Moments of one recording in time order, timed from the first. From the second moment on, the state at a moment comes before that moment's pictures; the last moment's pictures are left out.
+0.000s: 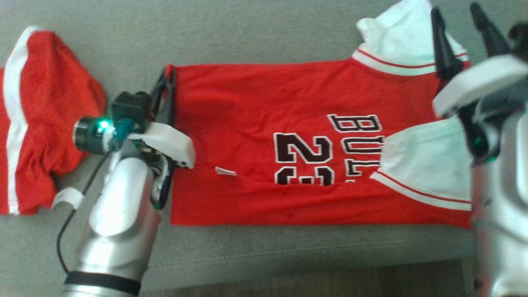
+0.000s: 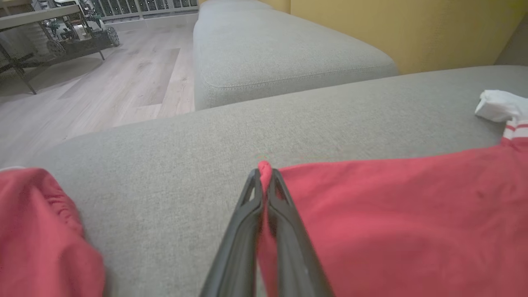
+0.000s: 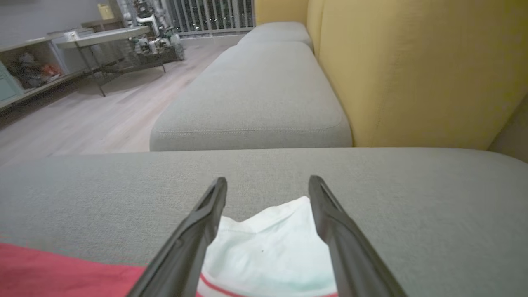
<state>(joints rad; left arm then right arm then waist) -0.58 0.07 -0.28 0.58 -0.10 0.01 -0.25 -0.60 -0.07 -0.13 0.21 0.13 0.13 0.13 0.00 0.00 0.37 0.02</state>
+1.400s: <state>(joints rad) -0.66 0.04 -0.34 0.55 -0.13 0.00 -0.25 -1.21 -0.28 -0.04 1.09 0.05 0.13 0.09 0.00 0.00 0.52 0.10</state>
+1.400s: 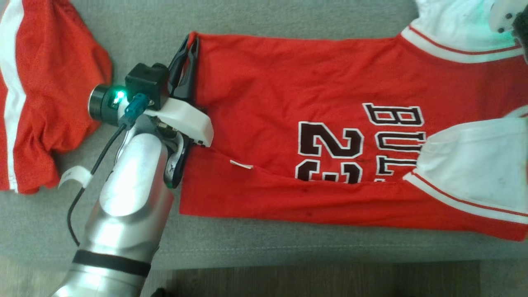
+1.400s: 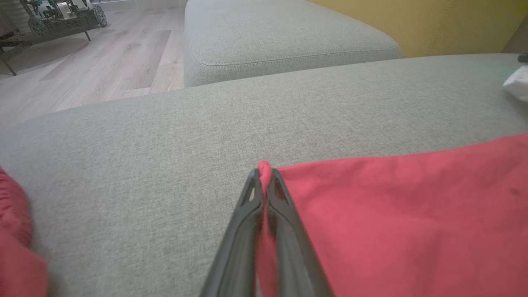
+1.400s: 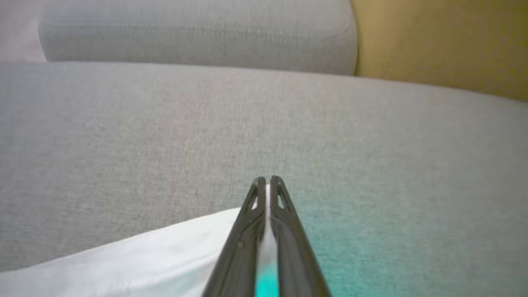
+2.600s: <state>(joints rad) -0.48 0.16 -0.33 0.60 -0.13 -0.04 -0.25 -0.67 -0.37 0.23 0.54 0.48 0.13 0.21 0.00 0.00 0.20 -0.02</state>
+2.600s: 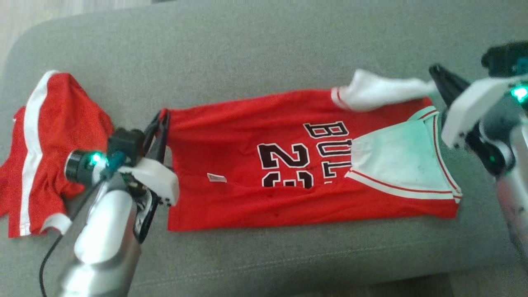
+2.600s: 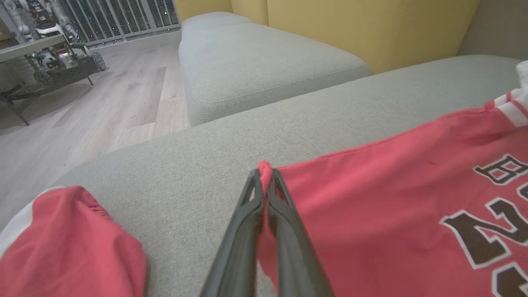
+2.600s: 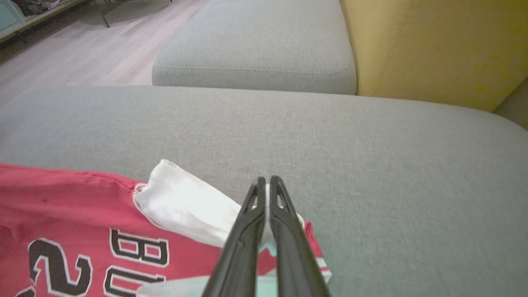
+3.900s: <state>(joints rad) -0.19 0.29 -0.49 0.39 -0.09 -0.06 -0.05 -0.11 -0.32 -0.08 -0.08 0.39 0.13 0.92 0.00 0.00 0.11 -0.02</state>
